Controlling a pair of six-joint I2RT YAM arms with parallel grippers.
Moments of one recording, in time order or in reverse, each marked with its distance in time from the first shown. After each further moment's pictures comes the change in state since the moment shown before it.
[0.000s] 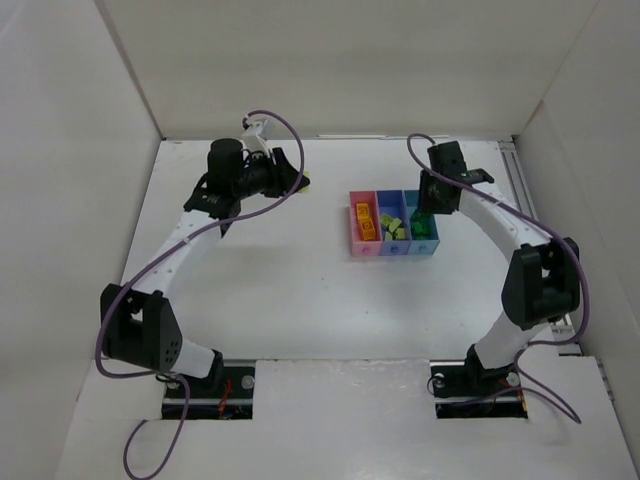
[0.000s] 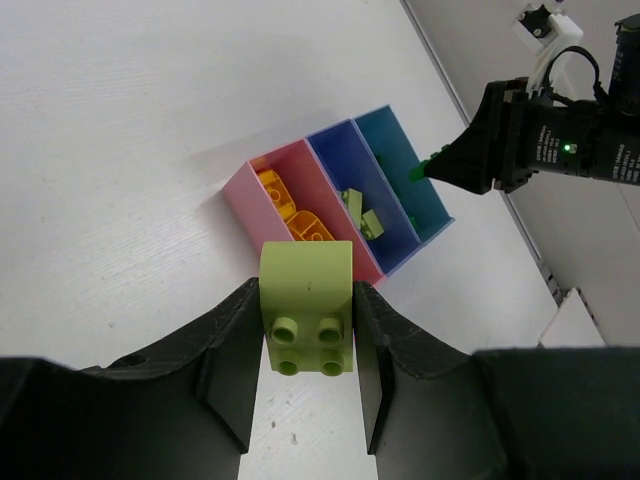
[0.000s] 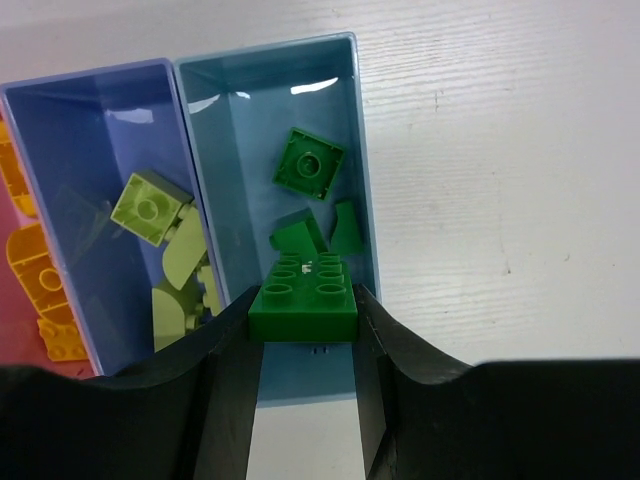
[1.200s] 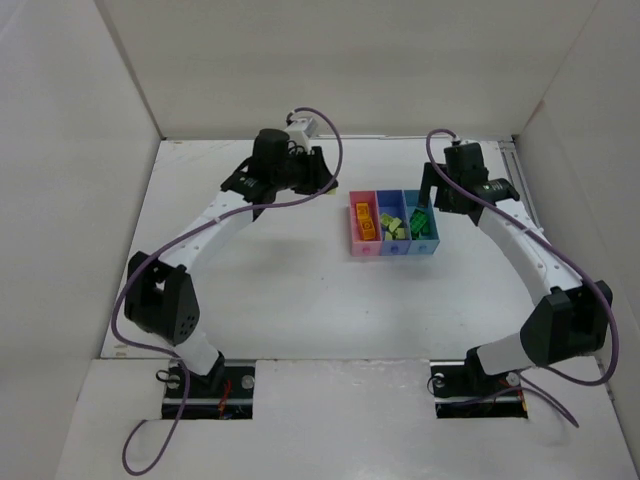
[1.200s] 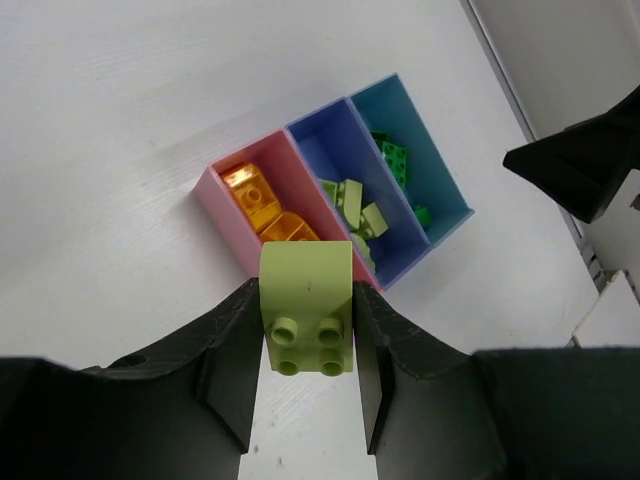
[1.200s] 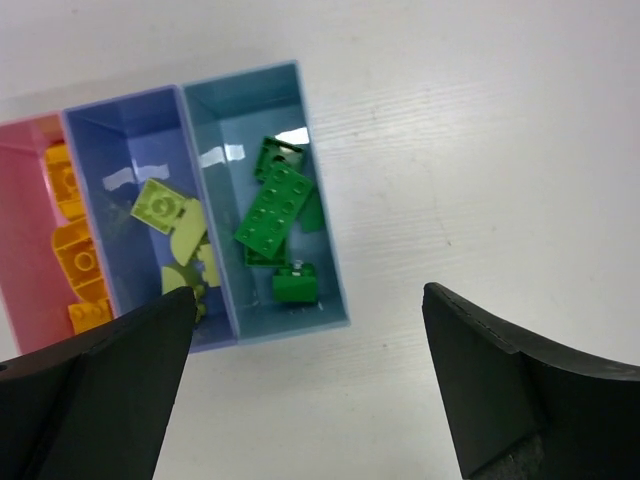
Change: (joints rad) left arm -0.166 0.172 0.189 -0.152 -0.159 0.043; right arm 0.027 -0.215 -0.039 -0.030 0.112 0.026
